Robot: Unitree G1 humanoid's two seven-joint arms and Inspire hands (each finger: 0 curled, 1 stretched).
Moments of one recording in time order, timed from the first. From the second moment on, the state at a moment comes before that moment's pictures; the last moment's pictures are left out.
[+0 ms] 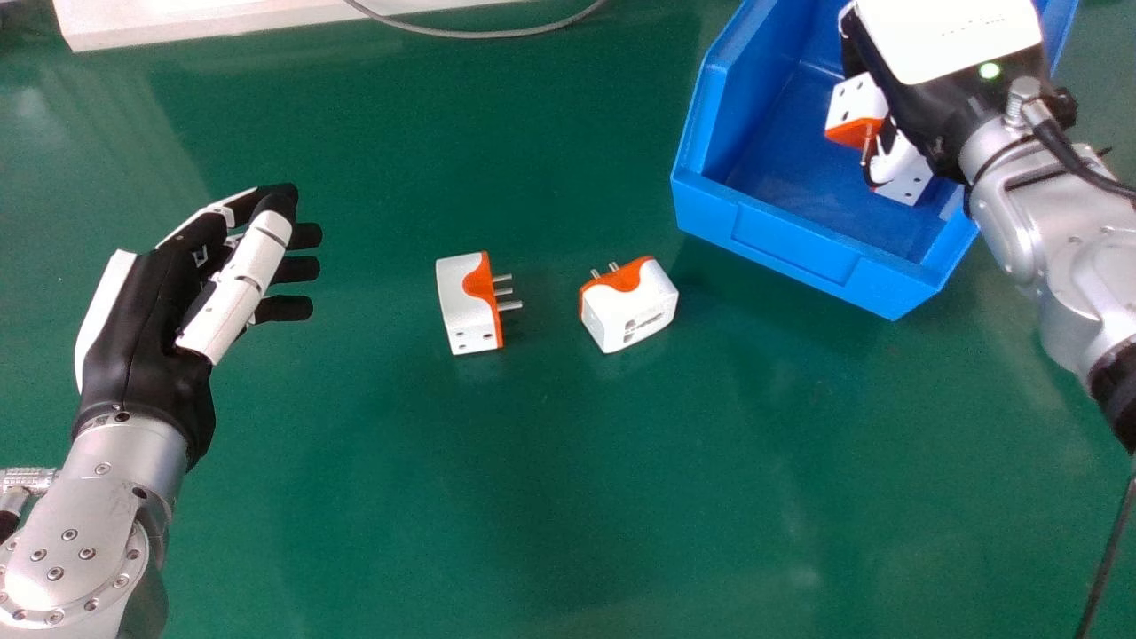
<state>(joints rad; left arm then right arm) 0.05 0.26 0.26 -0.45 -0.07 0.57 -0.11 -0.92 -0.53 0.48 0.87 -1.07 -0.02 -0.23</state>
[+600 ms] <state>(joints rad) 0.05 0.26 0.26 -0.46 -0.07 0.57 -0.11 -0.93 -0.50 0.49 0.85 -0.99 0.11 -0.11</state>
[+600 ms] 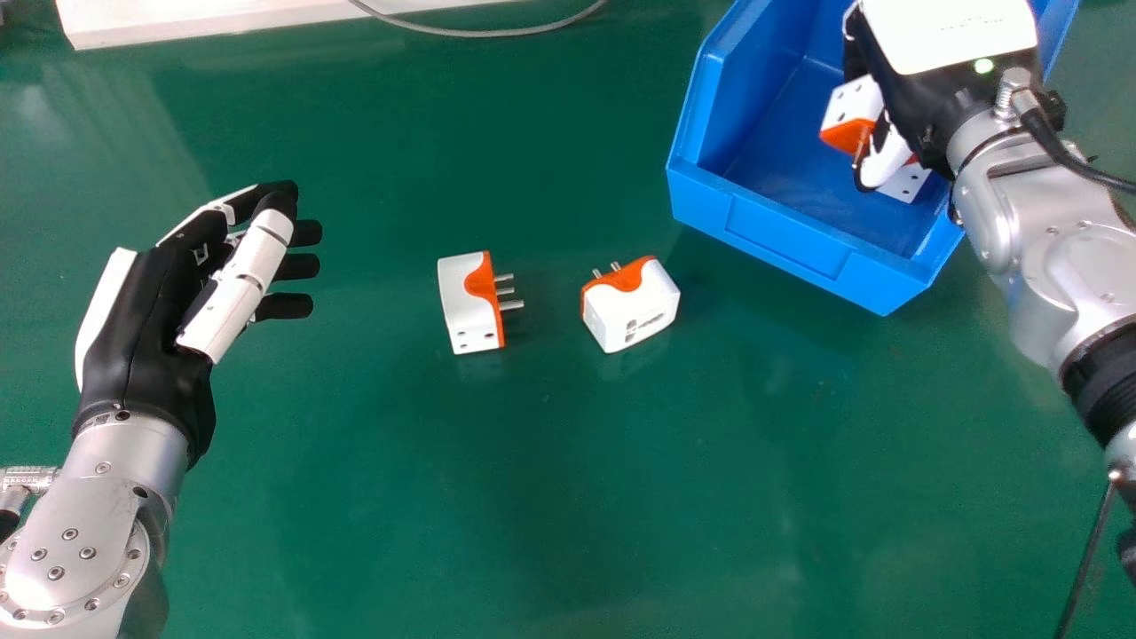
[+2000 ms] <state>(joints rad) 0.04 0.26 0.25 -0.42 -0.06 0.54 -0.11 -0.67 -0.58 0.39 0.20 -0.94 0.25 0.15</state>
